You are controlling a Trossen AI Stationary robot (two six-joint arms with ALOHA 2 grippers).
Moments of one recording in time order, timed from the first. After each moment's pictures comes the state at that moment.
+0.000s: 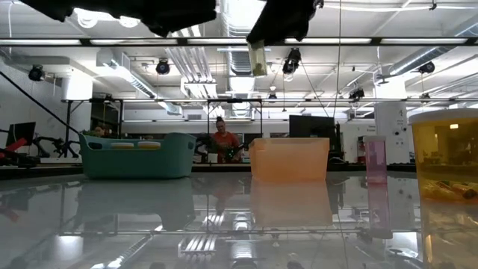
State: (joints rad) left arm -0.26 1.24 0.63 0.56 -0.39 0.22; right arm 0.17 1.59 1.32 -0.46 0.32 0.15
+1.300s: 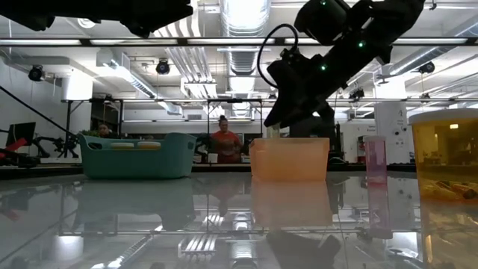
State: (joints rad) left arm -0.26 1.06 0.48 0.65 -0.40 0.24; right arm -0.02 1.60 0.79 0.16 0.40 0.45
